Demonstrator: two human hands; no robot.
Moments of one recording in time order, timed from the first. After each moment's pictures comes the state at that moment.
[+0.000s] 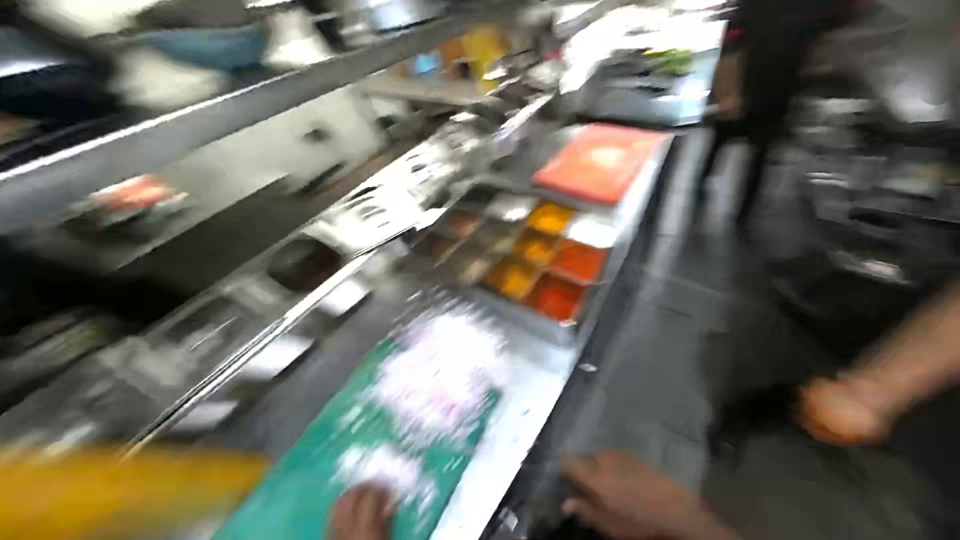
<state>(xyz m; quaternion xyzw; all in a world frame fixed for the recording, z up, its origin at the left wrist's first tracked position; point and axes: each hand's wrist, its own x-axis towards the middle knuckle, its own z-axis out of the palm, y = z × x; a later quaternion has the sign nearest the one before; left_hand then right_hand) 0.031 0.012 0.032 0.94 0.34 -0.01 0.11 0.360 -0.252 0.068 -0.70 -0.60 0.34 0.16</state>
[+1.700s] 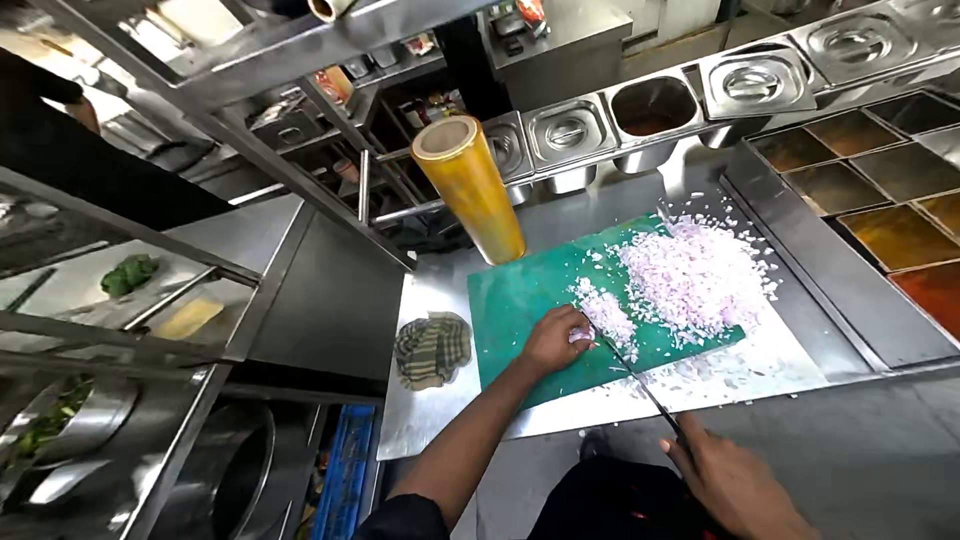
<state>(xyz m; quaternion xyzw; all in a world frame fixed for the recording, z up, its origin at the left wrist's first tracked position) -0.002 0.020 0.028 0.85 0.43 0.13 0.25 0.243 -0.183 0.045 -0.69 -0.64 0.33 -0.03</state>
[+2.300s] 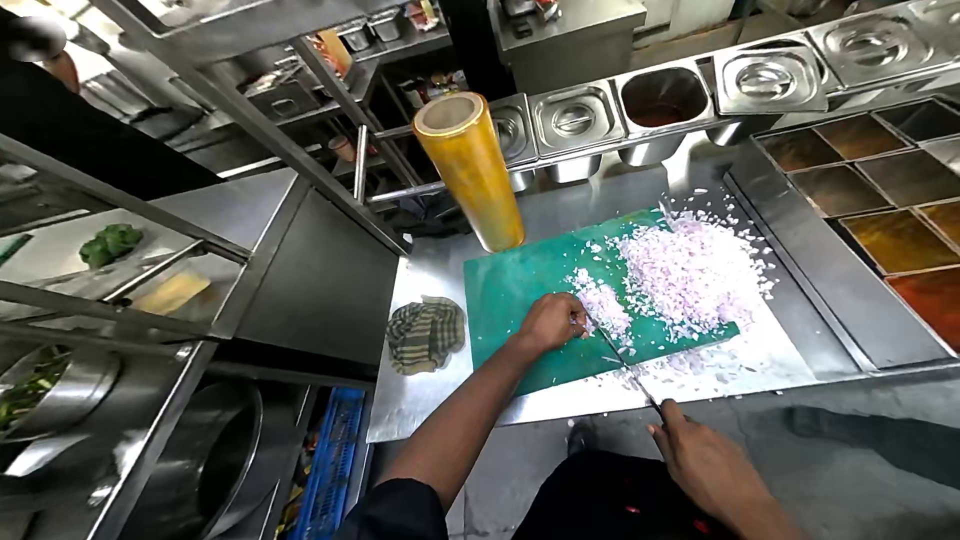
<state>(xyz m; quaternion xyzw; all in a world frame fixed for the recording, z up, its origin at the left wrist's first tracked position) 0.013 0.033 0.056 0.84 0.47 -0.01 0.27 0.234 -0.179 0.038 -0.68 -0.66 0.31 -0.07</state>
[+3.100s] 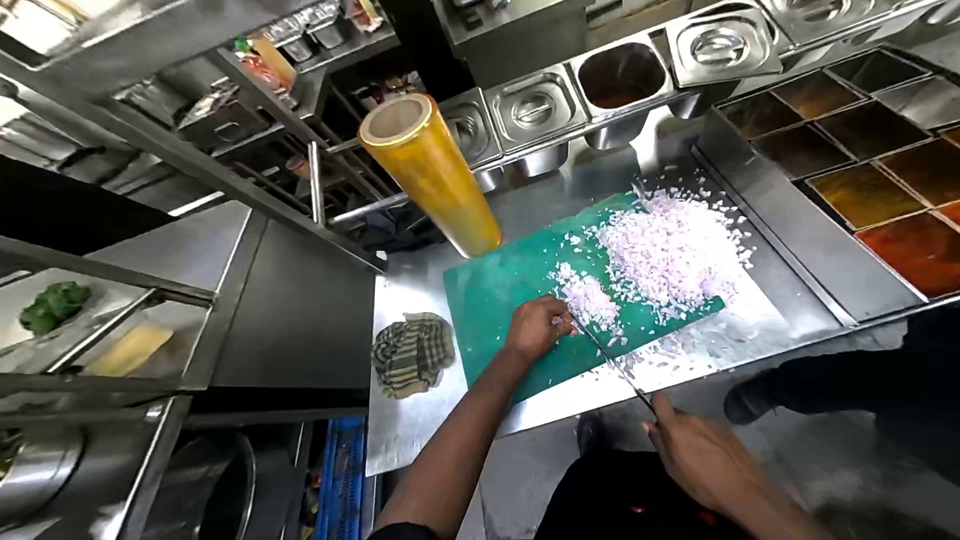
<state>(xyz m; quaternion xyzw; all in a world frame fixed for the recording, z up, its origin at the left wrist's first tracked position) -0.001 0.023 0.038 0.85 0.45 0.11 0.25 0.220 -0.181 0.052 -0.67 -0.64 0.36 -0.10</state>
